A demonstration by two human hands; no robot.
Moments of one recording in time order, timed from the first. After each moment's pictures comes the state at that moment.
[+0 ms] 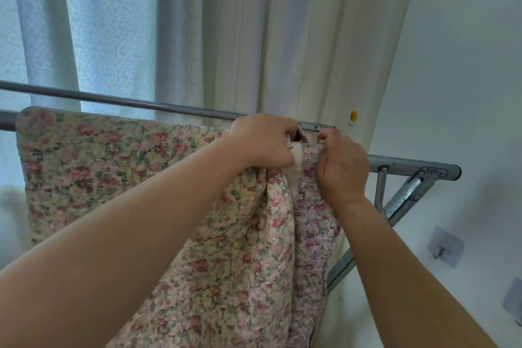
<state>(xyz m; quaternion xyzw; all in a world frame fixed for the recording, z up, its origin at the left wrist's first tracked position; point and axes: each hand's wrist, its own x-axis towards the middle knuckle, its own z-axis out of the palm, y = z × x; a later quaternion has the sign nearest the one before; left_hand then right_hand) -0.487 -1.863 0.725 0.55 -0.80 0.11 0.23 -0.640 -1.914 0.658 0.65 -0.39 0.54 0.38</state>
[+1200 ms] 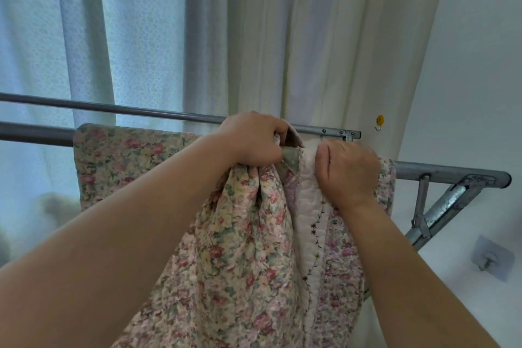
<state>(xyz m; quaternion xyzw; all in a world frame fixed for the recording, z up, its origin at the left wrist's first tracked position) -0.423 -1.850 0.737 0.57 -0.78 0.12 0.21 -0.593 -1.911 0.664 0.64 -0.40 0.51 0.42</state>
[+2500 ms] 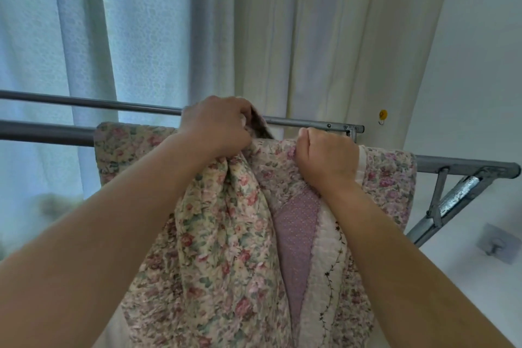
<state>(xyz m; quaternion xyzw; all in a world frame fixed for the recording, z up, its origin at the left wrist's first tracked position) -0.346 -1.832 0.735 0.64 -0.70 0.13 0.30 -0.517 -1.898 0.676 0.65 -0.44 0.50 0.37</state>
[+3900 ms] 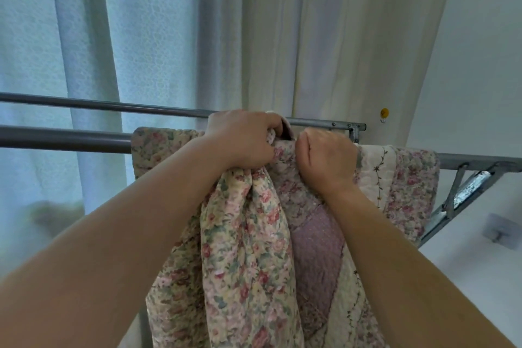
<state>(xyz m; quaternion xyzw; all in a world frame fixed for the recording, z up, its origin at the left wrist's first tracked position) -0.304 -1.830 0.731 0.55 -0.79 0.14 0.22 -0.460 -1.892 0.671 0.65 -0.40 0.50 0.41</state>
